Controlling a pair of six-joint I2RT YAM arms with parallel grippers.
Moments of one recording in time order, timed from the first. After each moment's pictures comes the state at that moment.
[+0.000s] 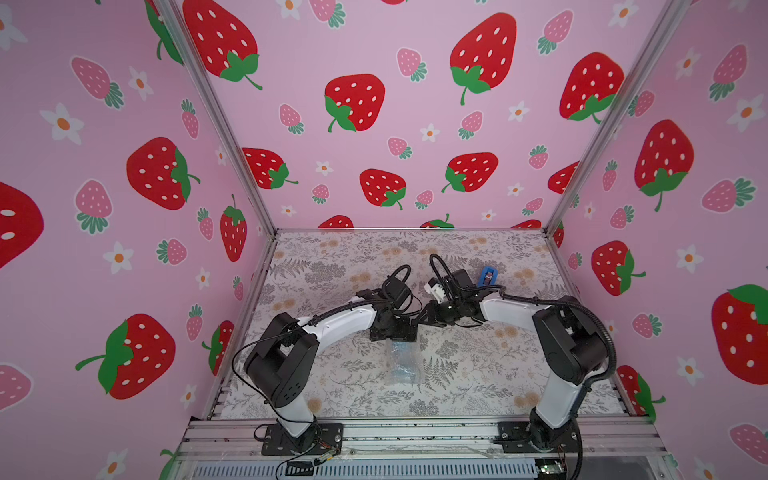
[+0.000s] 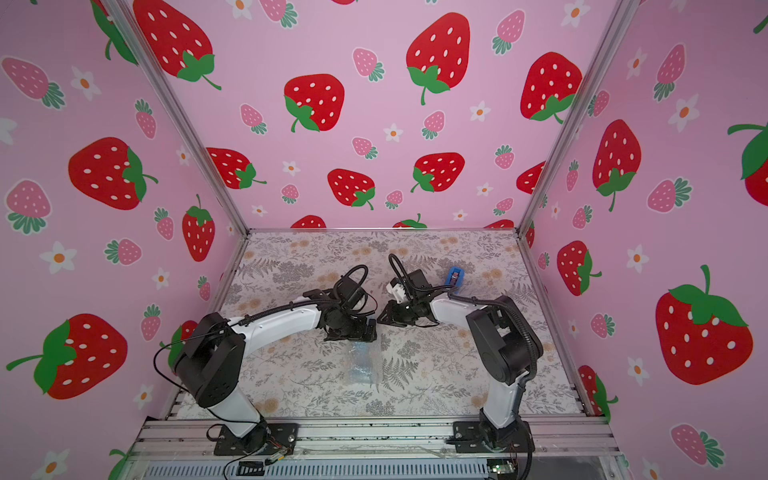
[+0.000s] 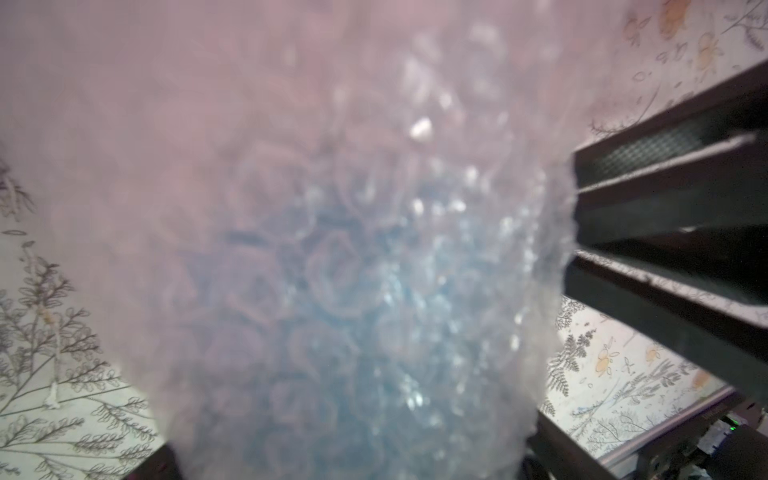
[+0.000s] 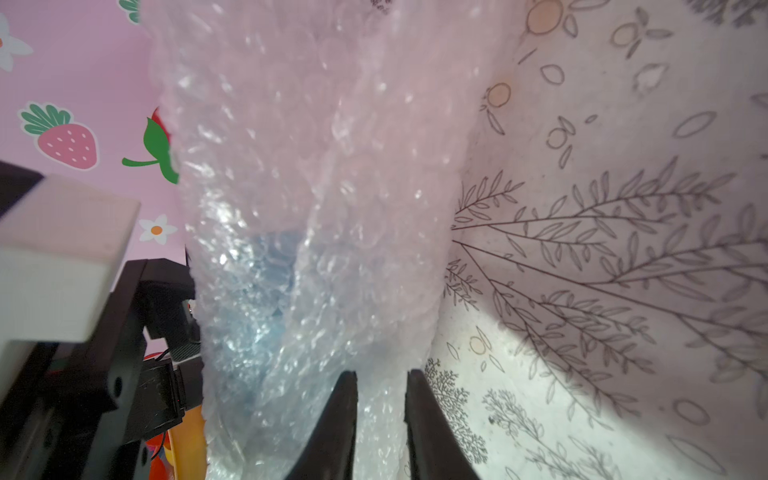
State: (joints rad) left arm -0.68 1.70 1.12 -0.67 0.18 -0.55; right arm 0.64 1.81 1.03 -0.18 -0.66 0.52
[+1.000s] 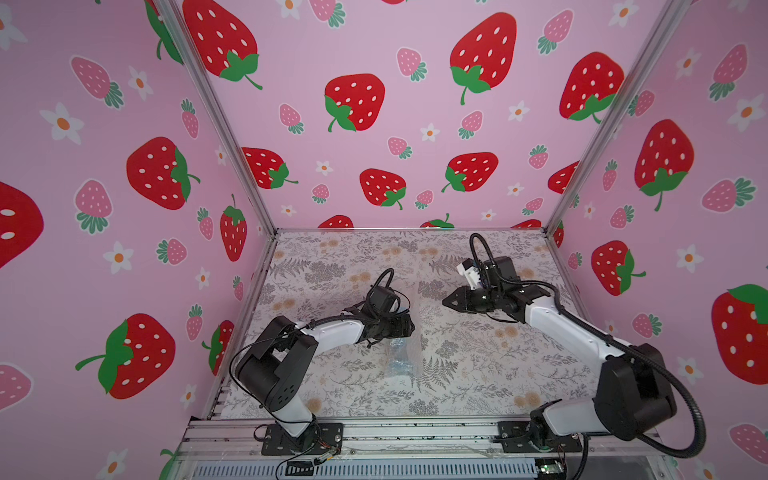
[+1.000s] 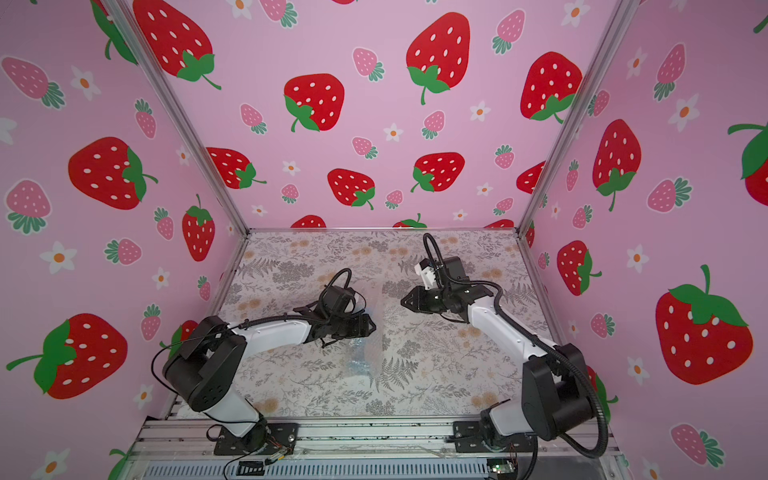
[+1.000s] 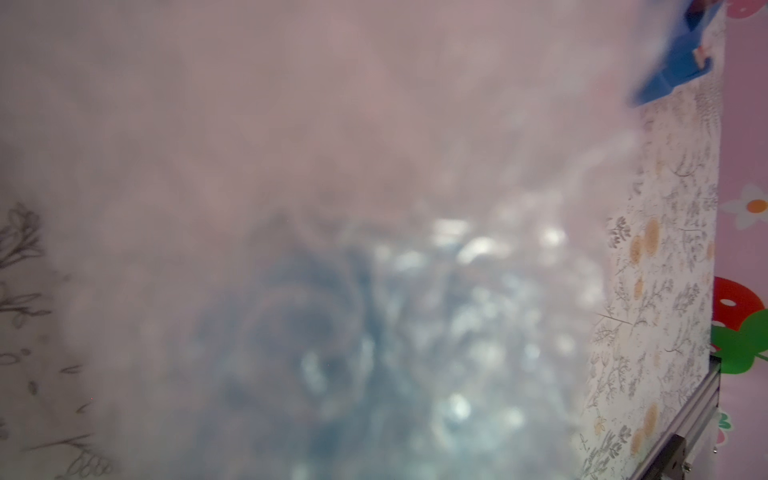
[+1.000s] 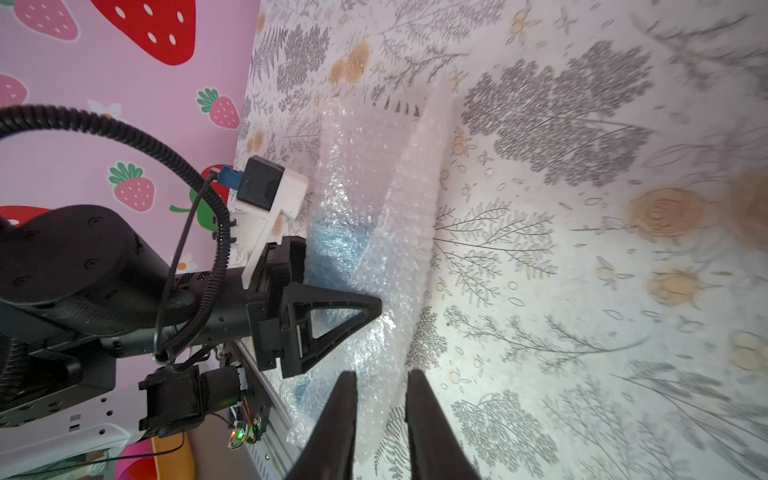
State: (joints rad) left arm -0.62 1.64 0.83 -0.12 0.23 -0.62; right arm 0.47 1.39 0.98 -0.43 -0.59 0.42
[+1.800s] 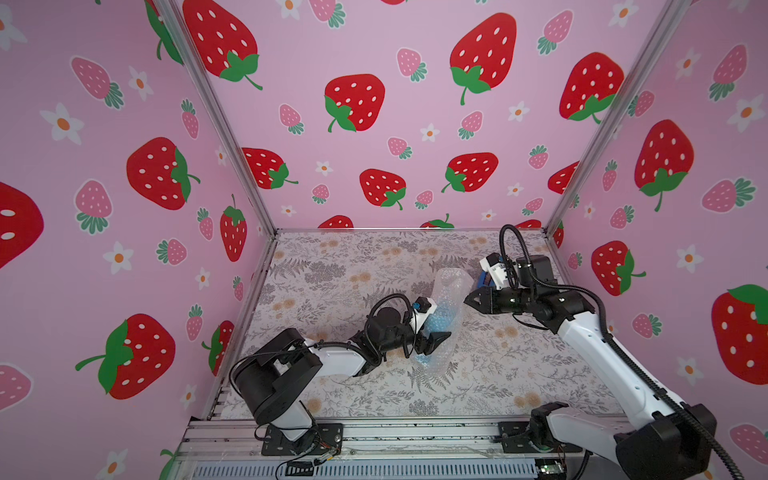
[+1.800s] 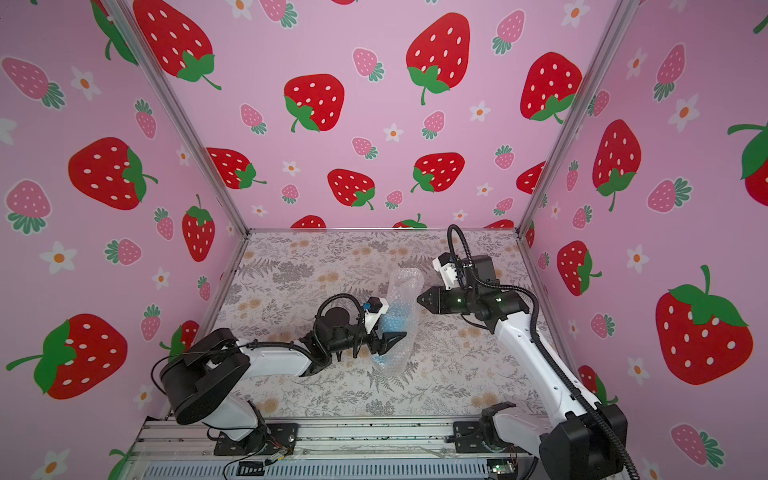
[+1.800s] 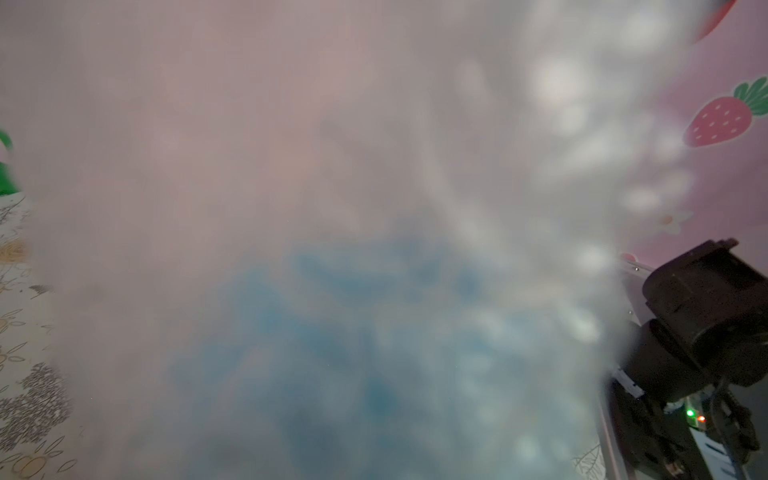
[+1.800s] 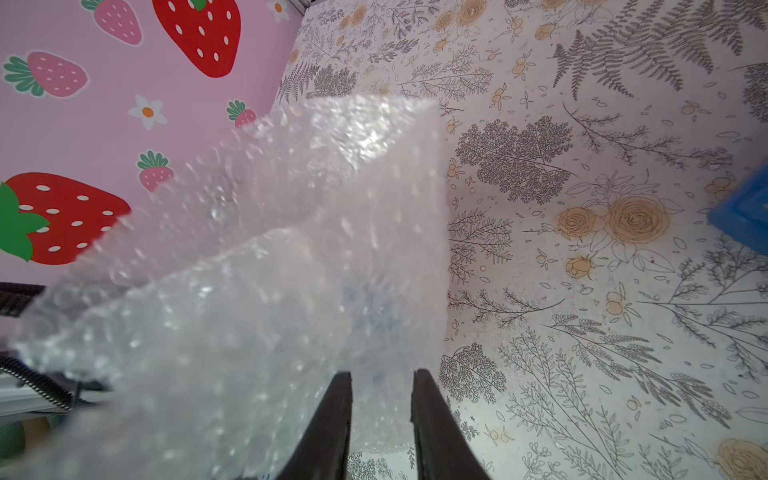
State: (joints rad) left arm -0.84 1.63 0.59 0.84 0.35 -0.07; right arm 0.39 1.17 1.03 -0.65 -0.60 0.27
